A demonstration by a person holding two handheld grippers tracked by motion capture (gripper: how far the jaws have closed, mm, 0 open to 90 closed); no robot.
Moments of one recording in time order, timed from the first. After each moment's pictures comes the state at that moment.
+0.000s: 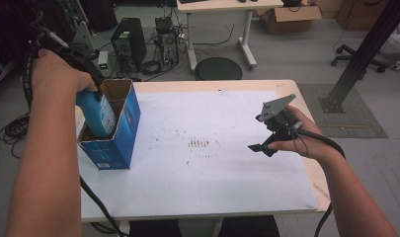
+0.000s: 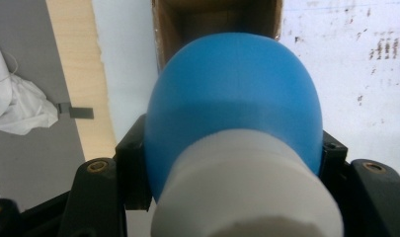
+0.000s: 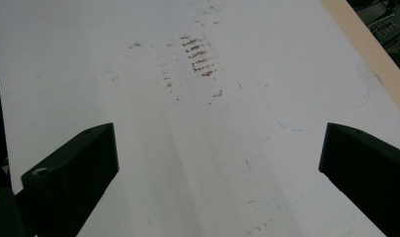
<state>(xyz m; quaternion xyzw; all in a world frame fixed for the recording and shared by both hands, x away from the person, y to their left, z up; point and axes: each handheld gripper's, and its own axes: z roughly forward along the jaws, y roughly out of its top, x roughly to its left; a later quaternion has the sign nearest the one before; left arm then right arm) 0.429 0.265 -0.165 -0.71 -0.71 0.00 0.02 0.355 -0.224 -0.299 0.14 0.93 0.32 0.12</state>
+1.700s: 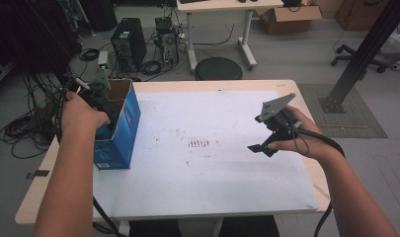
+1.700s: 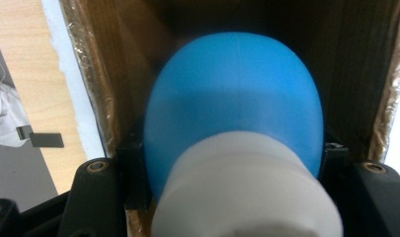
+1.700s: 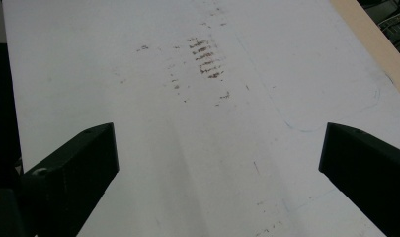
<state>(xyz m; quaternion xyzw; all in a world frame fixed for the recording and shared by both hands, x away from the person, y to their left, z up) 0.429 0.268 -0.277 -0.72 -0.69 0.00 0.04 0.355 -0.223 -0.297 0.14 0.93 0.32 0.11</state>
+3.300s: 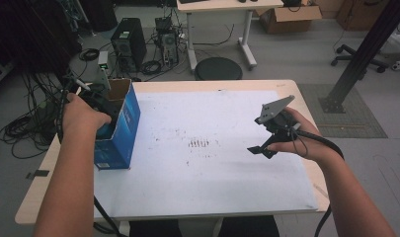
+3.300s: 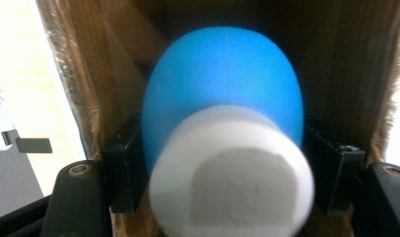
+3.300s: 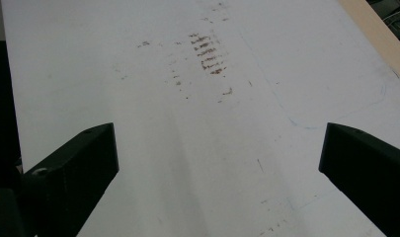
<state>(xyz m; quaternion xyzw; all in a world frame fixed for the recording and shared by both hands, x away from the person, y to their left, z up) 0.431 0.270 -0.280 -0.72 -0.69 0.01 0.02 0.354 -0.223 -0.303 0.14 0.93 0.32 0.11</state>
